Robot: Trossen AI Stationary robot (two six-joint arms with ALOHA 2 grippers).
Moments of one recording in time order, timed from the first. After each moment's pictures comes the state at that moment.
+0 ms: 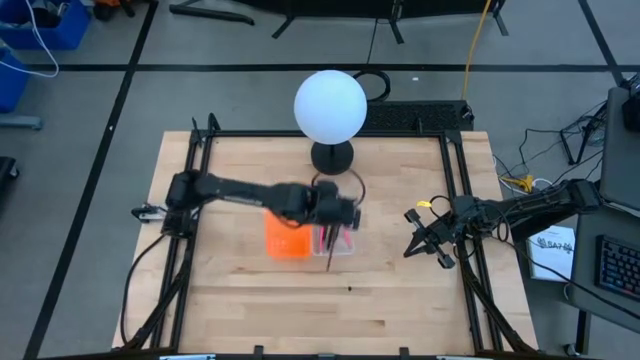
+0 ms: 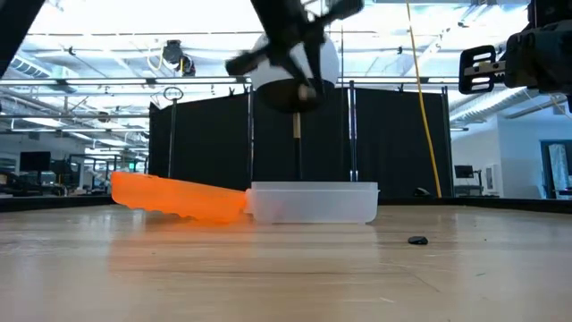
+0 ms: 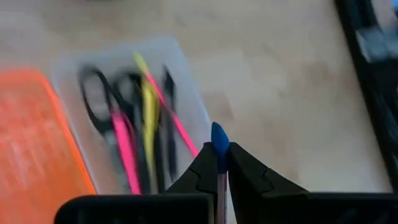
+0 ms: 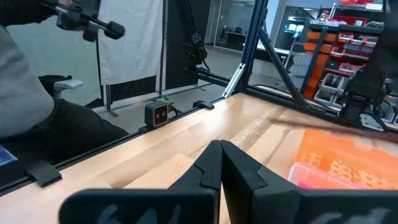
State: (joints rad) left arm -0.09 2.00 1.83 -0.89 -0.31 -1.32; right arm 0.11 0.53 0.02 0.47 -0.50 -0.17
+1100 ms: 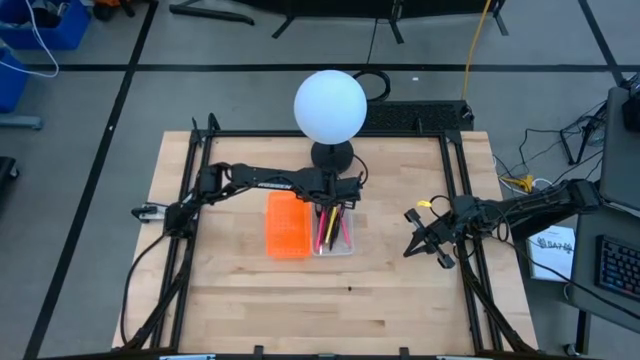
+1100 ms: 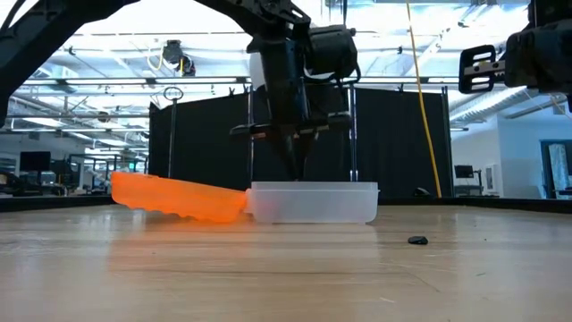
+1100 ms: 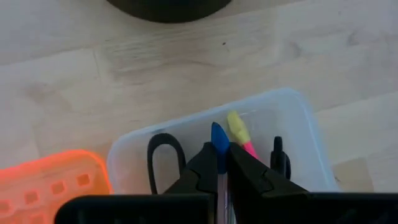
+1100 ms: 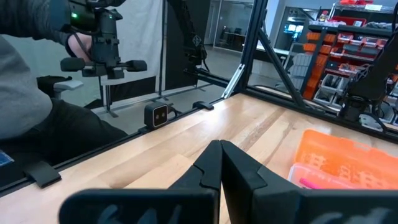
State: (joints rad) left arm 0.10 2.22 1.83 -0.93 -0.32 -1.21; right arm 0.11 0.53 0.02 0.47 -0.50 -0.17
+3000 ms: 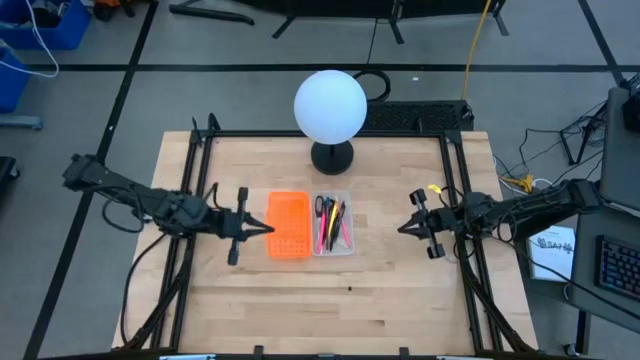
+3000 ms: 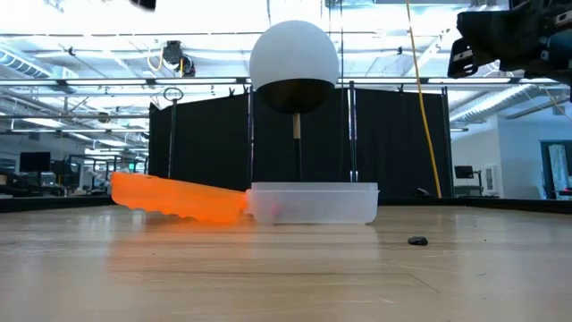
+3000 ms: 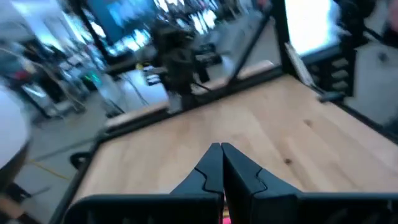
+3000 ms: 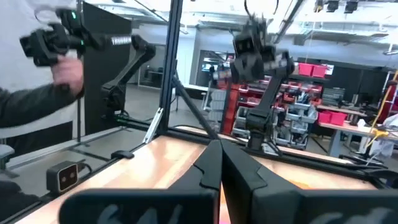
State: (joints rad) left arm -0.36 0.85 0.62 0.06 -0.27 0.28; right arm 0.11 0.53 0.02 0.71 -0.17 -0.11
